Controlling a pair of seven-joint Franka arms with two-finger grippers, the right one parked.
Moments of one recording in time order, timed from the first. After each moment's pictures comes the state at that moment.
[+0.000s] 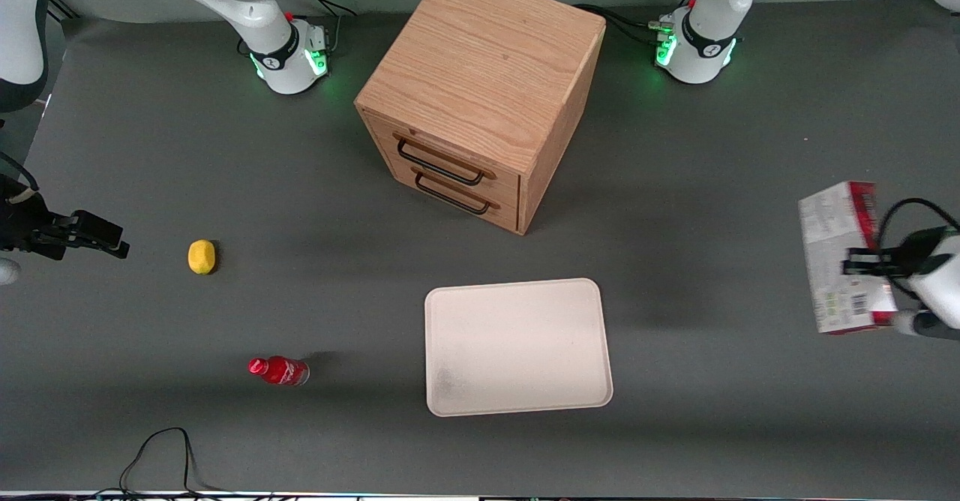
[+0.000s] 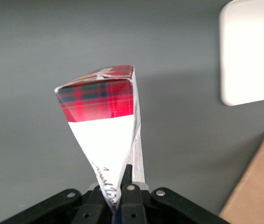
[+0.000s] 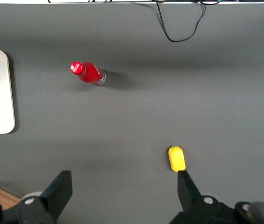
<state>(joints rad) 0.07 0.53 -0.14 -1.04 0.00 1.40 0.02</state>
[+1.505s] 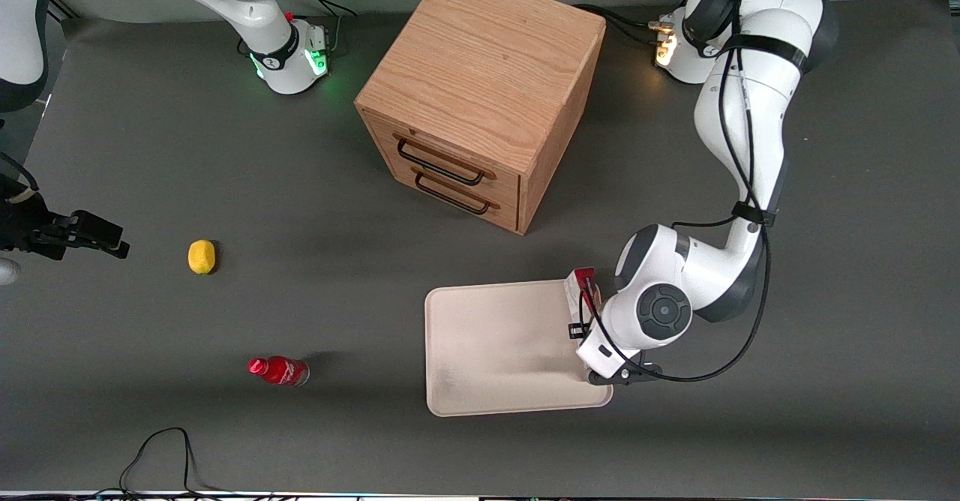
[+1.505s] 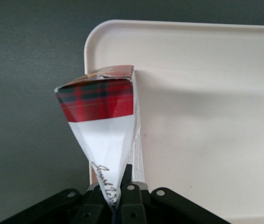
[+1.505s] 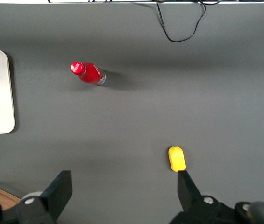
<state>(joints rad) -0.27 0.98 -0.22 -1.04 0.08 1.99 -0.51</state>
